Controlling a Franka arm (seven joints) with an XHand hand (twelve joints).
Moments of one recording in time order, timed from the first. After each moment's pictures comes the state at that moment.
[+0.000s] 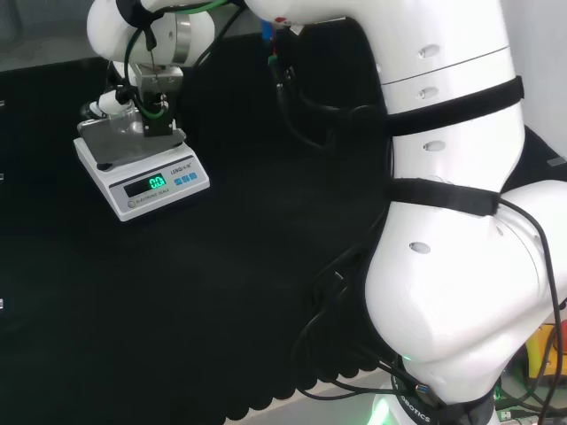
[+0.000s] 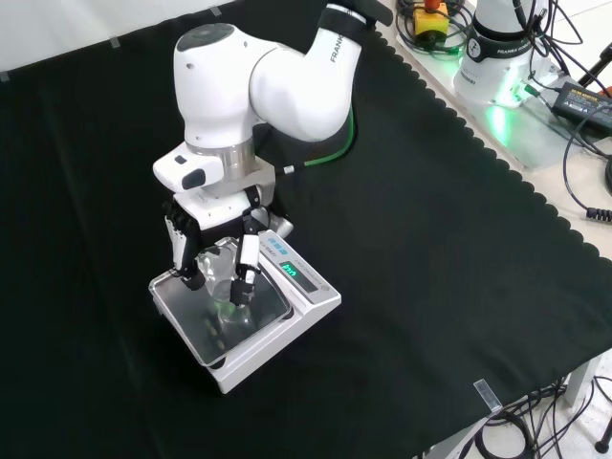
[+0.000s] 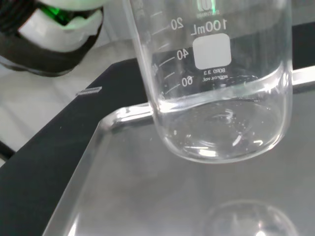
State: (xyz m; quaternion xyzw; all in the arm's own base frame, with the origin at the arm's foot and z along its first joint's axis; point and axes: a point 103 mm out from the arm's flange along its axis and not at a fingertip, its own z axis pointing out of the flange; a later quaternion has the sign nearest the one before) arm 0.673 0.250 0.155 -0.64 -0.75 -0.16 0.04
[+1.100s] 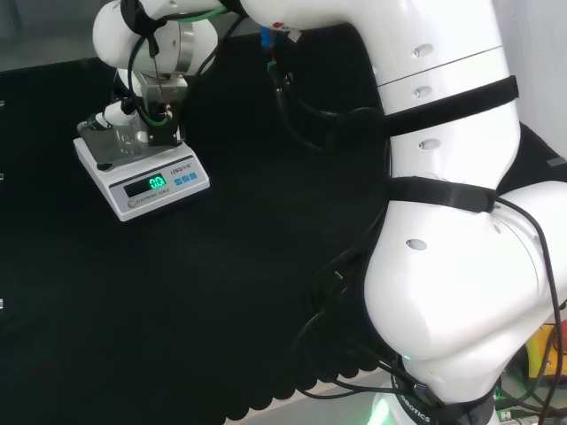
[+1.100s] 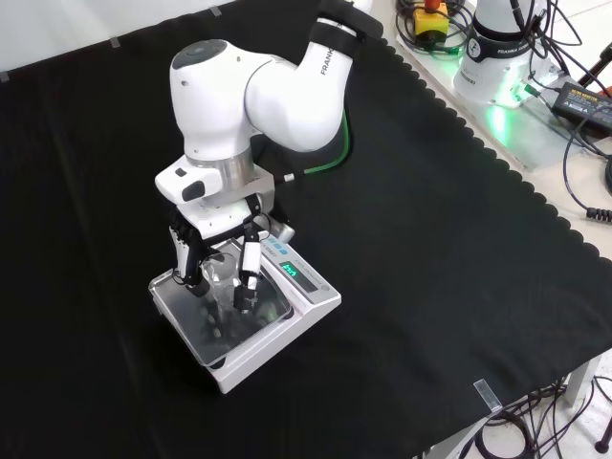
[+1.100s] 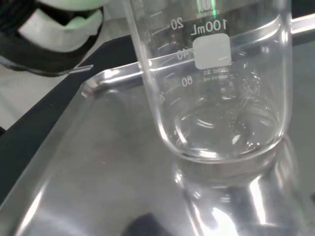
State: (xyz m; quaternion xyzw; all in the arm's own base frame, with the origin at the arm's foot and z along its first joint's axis) arm 0.671 0.242 0.132 -0.65 -0.74 -0.15 0.06
